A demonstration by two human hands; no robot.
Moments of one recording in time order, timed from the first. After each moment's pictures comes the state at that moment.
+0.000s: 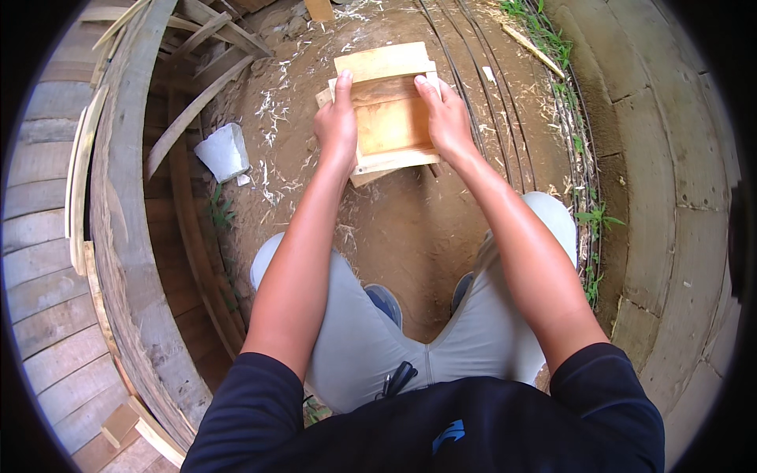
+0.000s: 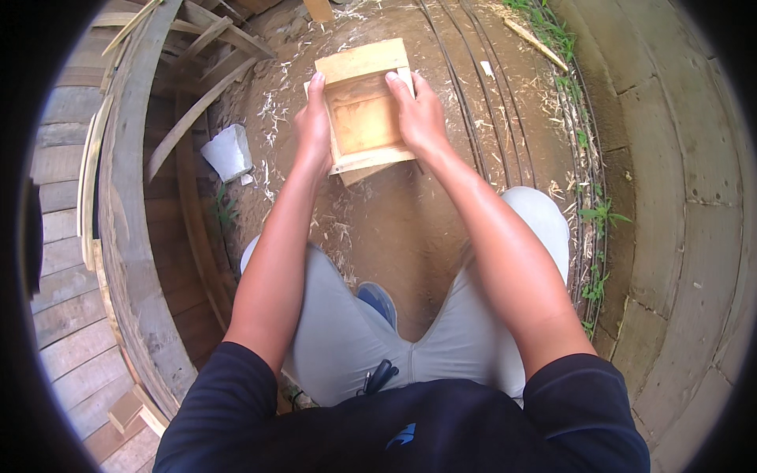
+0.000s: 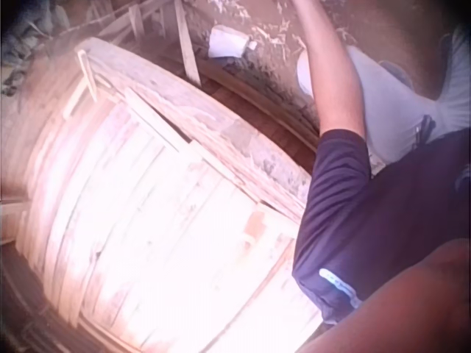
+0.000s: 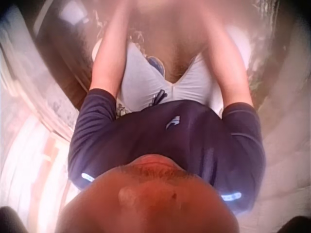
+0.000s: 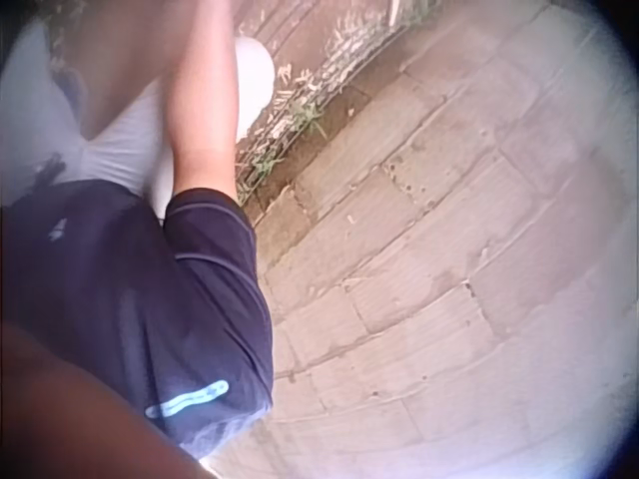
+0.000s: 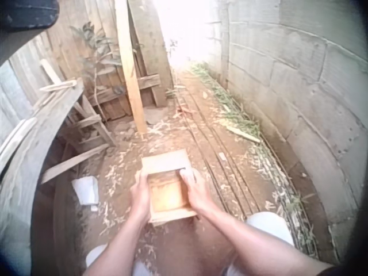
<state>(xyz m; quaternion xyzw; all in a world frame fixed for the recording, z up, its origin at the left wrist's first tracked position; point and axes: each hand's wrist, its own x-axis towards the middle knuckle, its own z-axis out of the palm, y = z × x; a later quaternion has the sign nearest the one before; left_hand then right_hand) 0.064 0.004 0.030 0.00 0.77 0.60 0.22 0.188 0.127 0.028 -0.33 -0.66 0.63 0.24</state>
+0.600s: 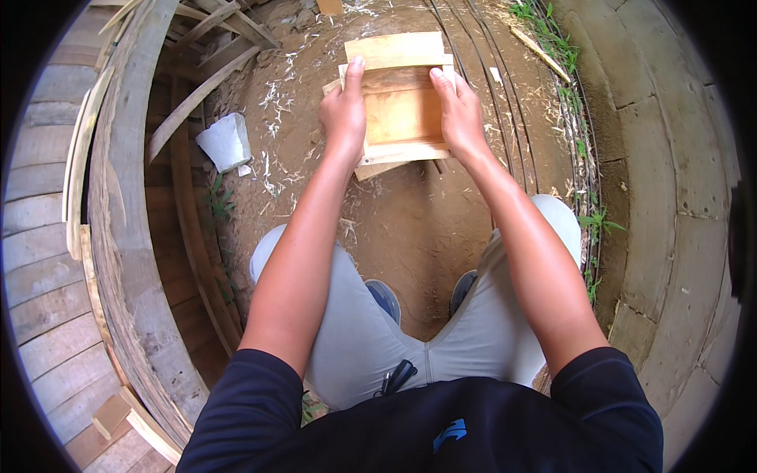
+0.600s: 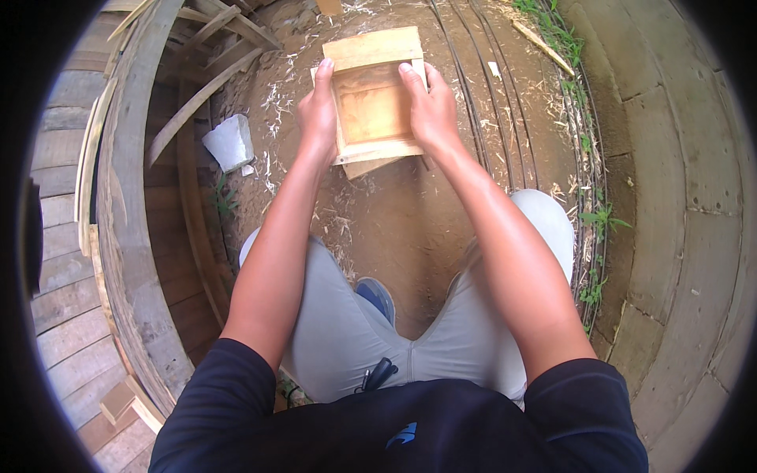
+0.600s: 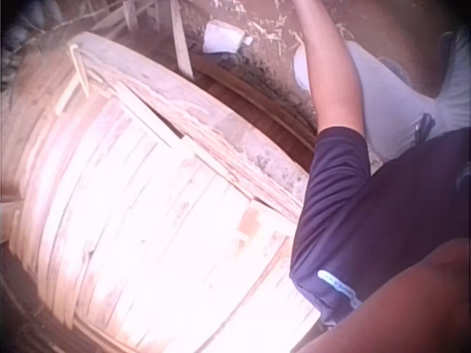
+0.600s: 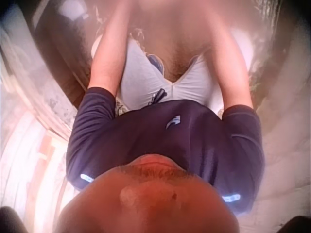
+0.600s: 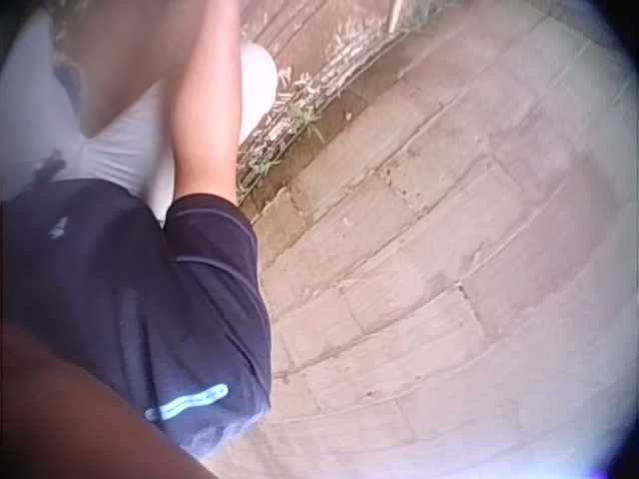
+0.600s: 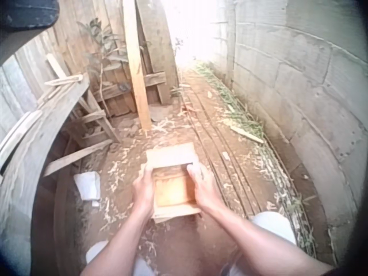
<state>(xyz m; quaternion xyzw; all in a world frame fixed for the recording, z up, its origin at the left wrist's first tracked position) 0.068 0.002 0.045 0.03 0.80 0.57 0.18 0.191 0.123 0.037 -0.30 -0.65 0.64 0.28</state>
